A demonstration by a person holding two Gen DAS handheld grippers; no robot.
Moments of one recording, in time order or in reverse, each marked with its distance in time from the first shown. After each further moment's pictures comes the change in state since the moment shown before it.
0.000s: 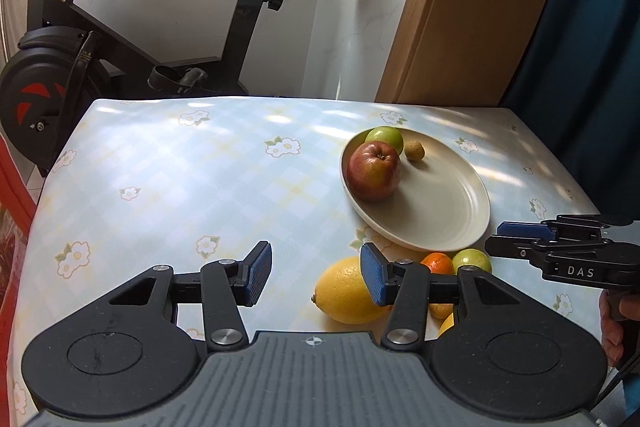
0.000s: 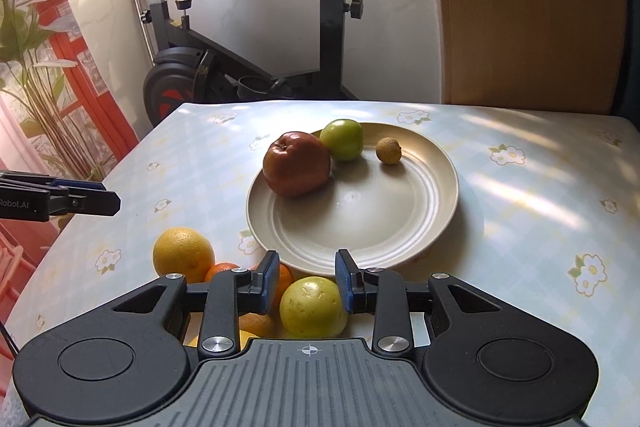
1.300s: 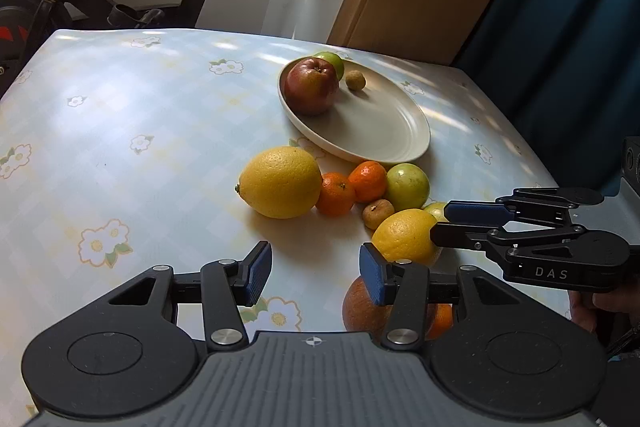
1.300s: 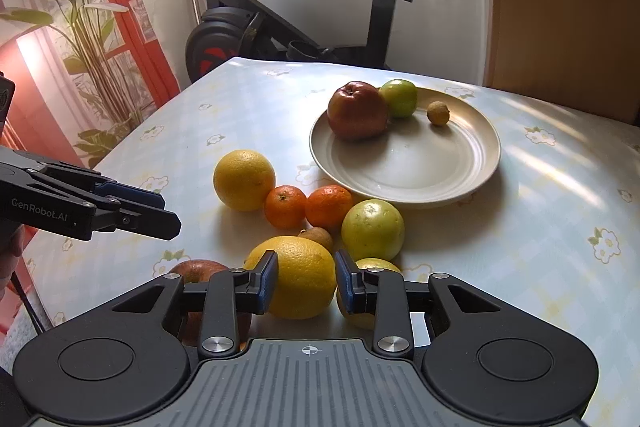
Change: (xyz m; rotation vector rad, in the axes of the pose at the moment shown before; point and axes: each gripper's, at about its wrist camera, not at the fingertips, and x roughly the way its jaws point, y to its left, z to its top) left arm 0.000 -0.024 -0.065 -0.053 0.089 -0.169; right arm -0.029 0.034 -0.044 -0.131 0.068 0.061
